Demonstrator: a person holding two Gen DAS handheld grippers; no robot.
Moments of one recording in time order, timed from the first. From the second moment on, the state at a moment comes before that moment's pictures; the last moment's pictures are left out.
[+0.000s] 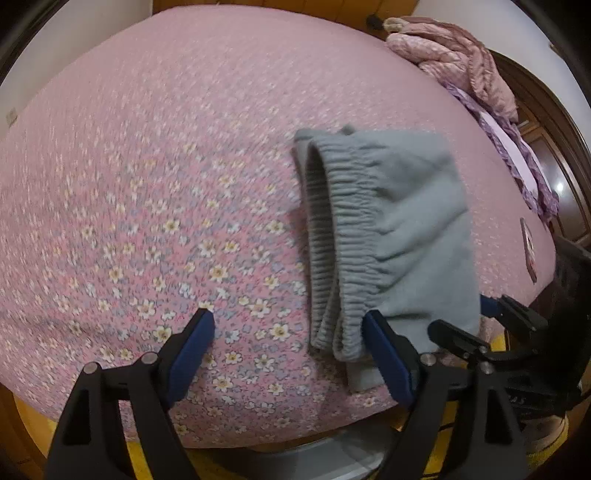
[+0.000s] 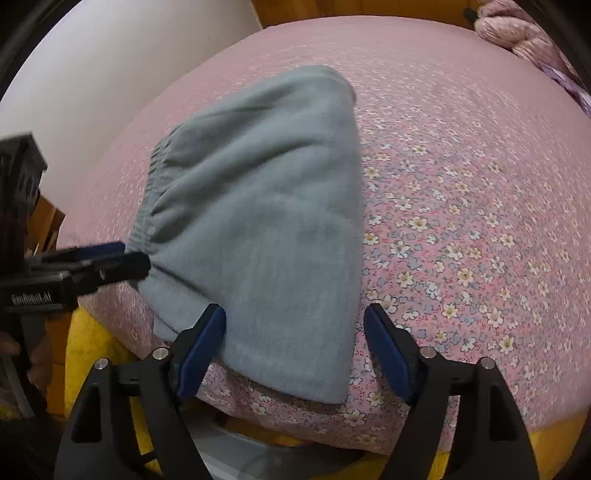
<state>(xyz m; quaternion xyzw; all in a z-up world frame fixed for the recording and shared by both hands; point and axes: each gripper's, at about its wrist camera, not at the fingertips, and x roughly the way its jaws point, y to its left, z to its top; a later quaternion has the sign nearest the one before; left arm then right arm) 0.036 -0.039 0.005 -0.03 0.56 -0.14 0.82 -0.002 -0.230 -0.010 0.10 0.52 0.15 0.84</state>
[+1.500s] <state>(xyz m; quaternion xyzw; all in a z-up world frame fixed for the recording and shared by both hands) 0.073 -0.078 -0.014 -0.06 0.54 -0.19 0.82 0.005 -0.275 0.001 0.17 0.49 0.10 0.85</state>
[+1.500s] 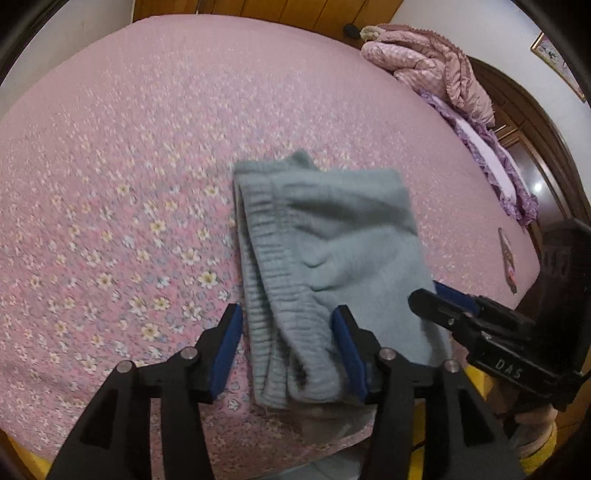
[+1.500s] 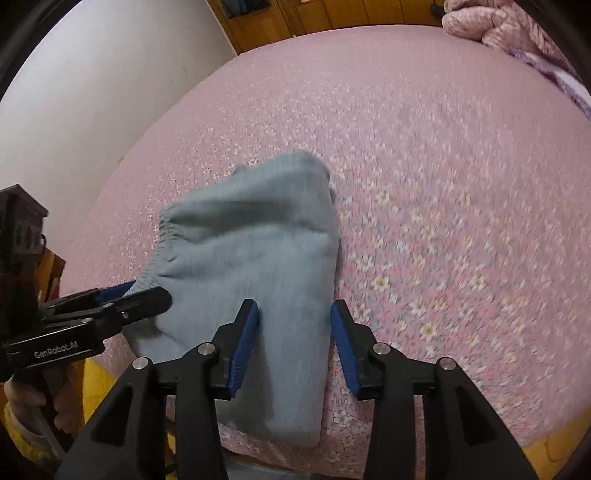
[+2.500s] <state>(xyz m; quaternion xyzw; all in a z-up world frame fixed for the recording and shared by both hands) 0.083 -0.108 -0.020 -0.07 0.53 -0.20 0.82 0.008 -0.227 -0.014 0.20 0.44 0.11 0.87</state>
